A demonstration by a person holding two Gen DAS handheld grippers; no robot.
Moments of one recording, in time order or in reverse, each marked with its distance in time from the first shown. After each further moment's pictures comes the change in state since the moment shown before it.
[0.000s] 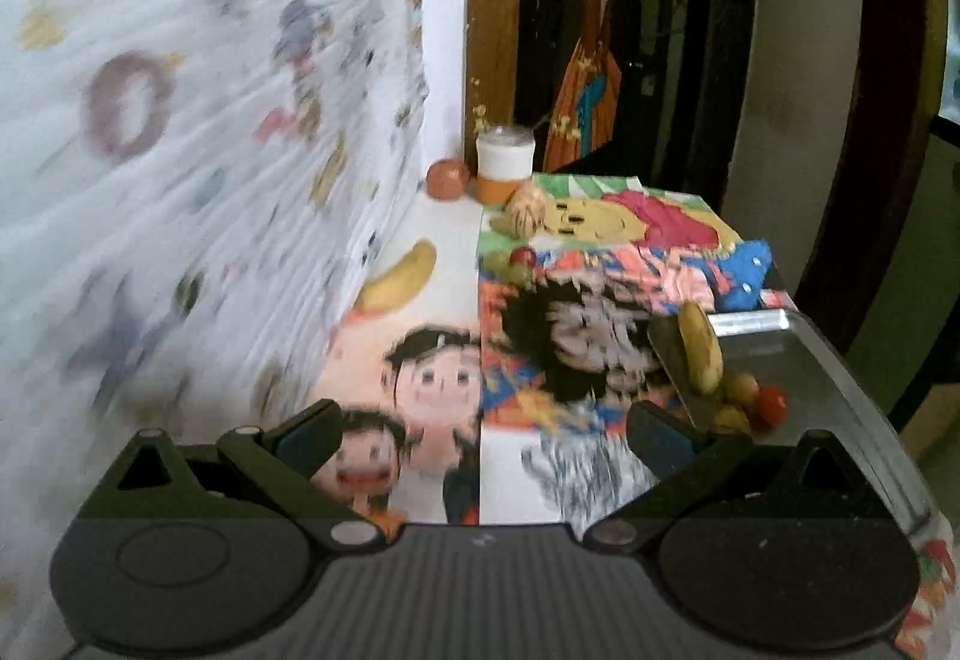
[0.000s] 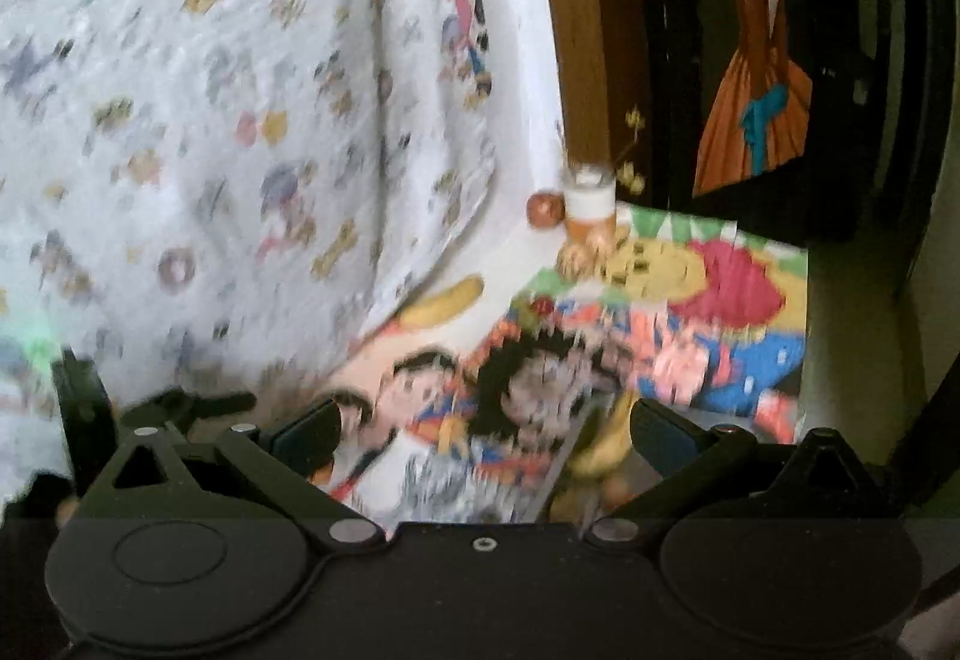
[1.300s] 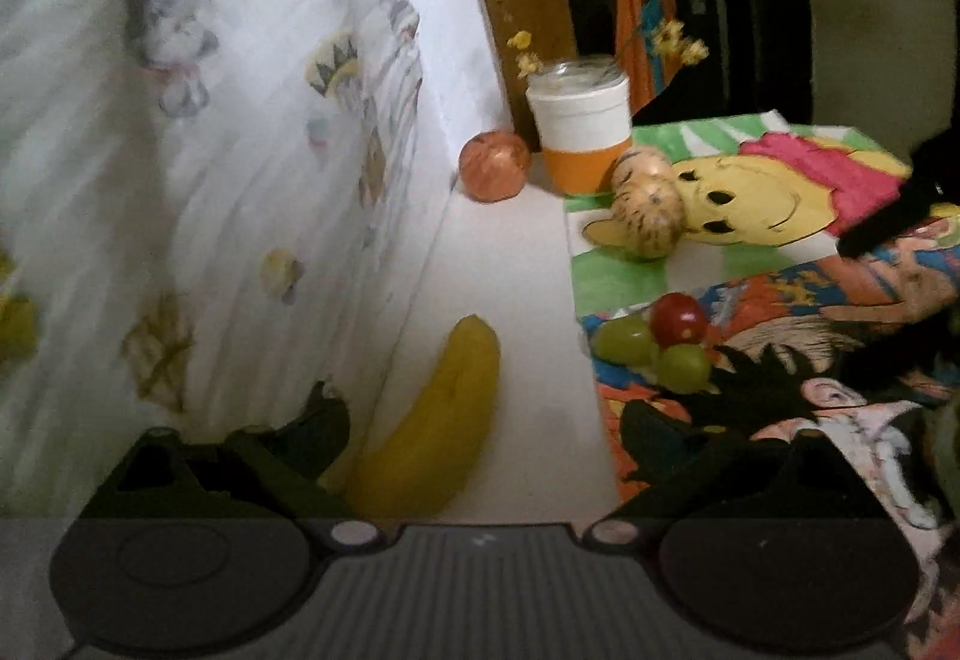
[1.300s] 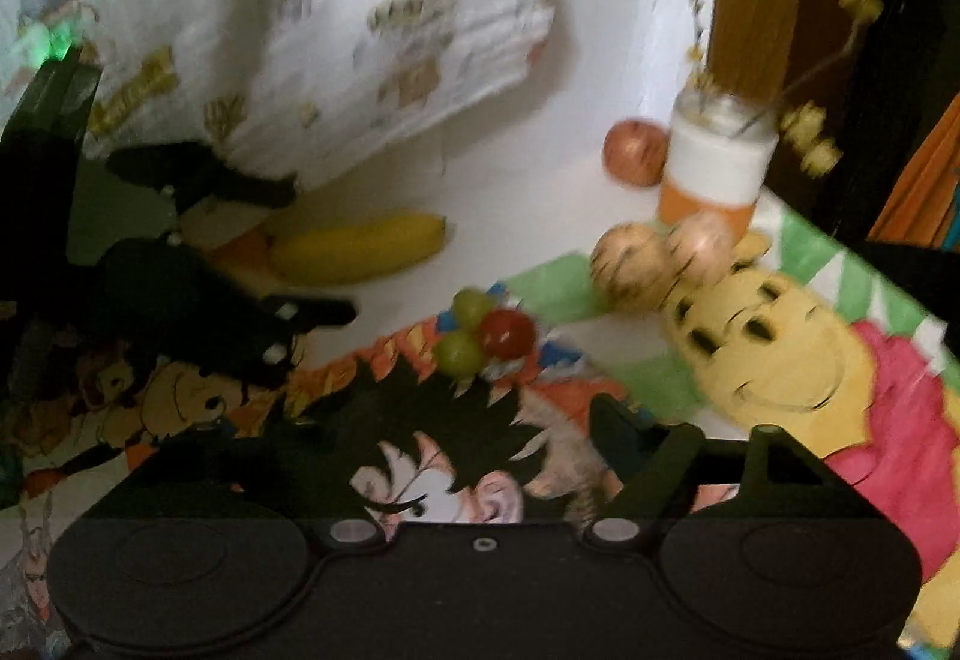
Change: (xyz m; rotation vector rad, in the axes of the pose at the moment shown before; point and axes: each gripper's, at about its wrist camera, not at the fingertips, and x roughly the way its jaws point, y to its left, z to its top) left arm 0.261 0.013 0.078 0.177 0.096 0.188; right arm 0.335 -0.104 0.033 -0.376 0.178 0.241
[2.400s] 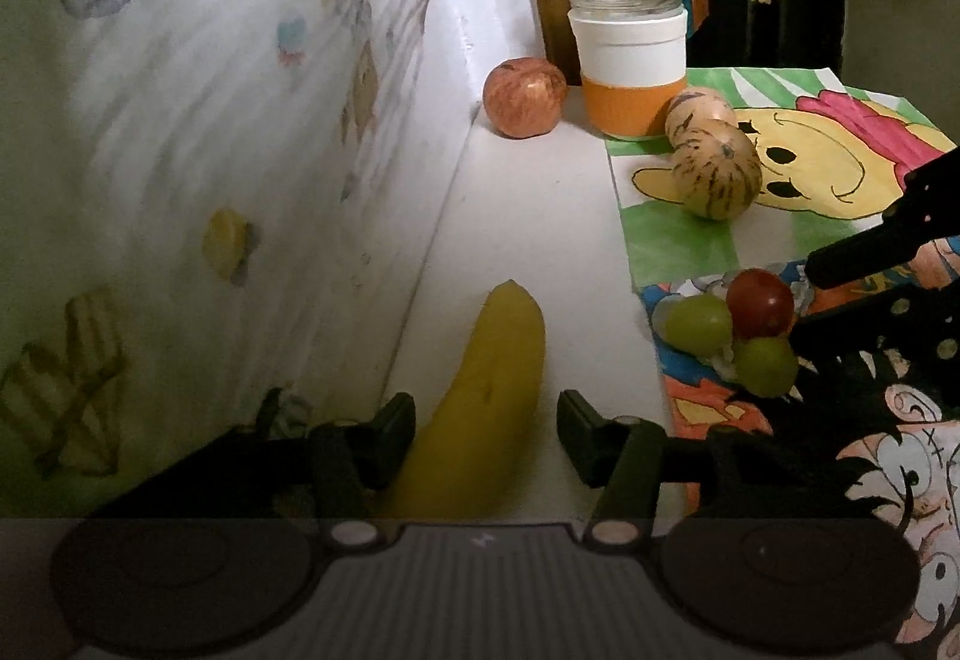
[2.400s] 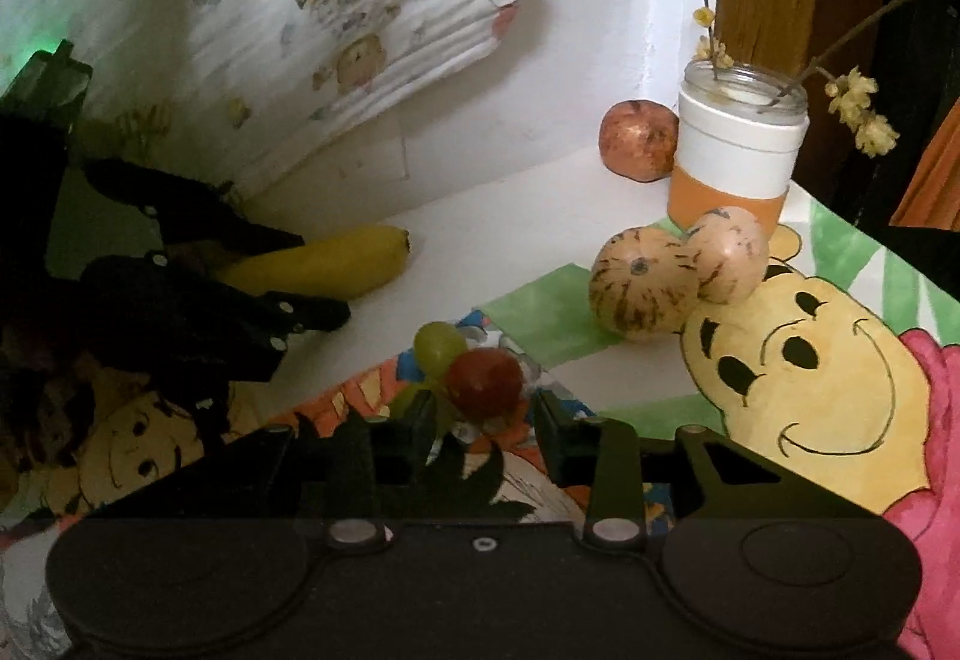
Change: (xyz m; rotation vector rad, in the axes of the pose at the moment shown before) left arm 0.055 0.015 0.013 -0.043 0.137 -0.007; right arm 0.057 -0.021 0.014 0.044 -0.018 0.007
